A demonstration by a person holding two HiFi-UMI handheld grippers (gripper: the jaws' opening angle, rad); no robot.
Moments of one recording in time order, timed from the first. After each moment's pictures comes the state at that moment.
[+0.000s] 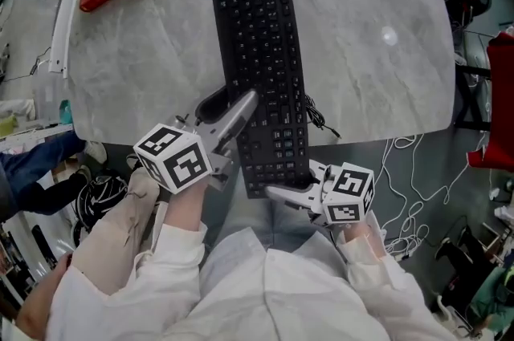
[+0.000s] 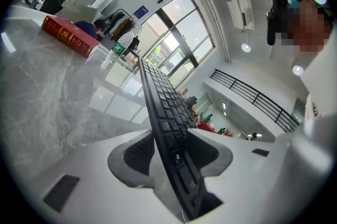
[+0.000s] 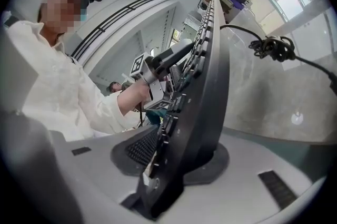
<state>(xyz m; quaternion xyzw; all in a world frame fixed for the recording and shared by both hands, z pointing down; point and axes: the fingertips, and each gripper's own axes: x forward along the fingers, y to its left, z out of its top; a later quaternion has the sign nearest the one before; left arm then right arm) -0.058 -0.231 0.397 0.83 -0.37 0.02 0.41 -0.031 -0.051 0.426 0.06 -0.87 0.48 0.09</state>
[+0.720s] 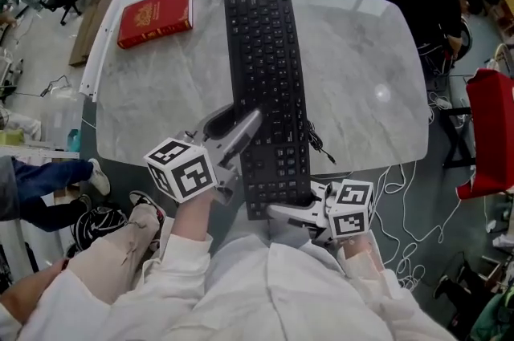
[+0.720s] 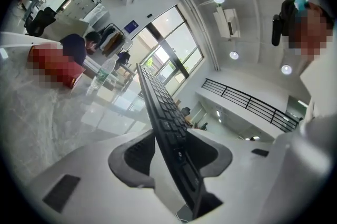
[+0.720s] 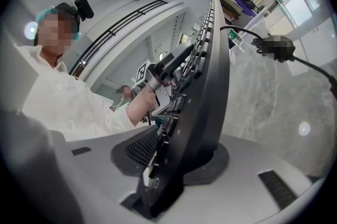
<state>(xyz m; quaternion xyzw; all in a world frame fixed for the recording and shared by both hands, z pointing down) -0.058 -0.222 0.438 0.85 -0.37 0.00 0.37 -0.036 -0.044 0.472 0.04 -0.88 0.48 0.03</state>
